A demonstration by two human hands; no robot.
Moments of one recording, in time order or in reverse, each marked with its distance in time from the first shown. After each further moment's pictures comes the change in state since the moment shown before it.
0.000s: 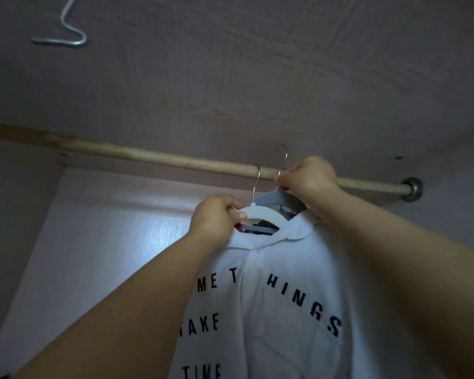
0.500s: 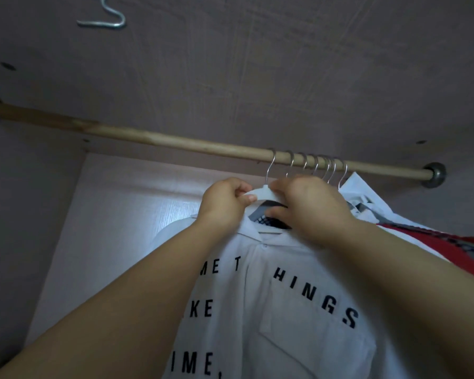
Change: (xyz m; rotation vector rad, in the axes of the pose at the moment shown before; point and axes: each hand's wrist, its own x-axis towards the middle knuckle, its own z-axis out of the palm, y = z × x) left_hand -0.016 0.000 -0.012 -0.054 0.060 0.022; right_hand -0.072 0.000 0.014 -0.389 -0.110 -0.536
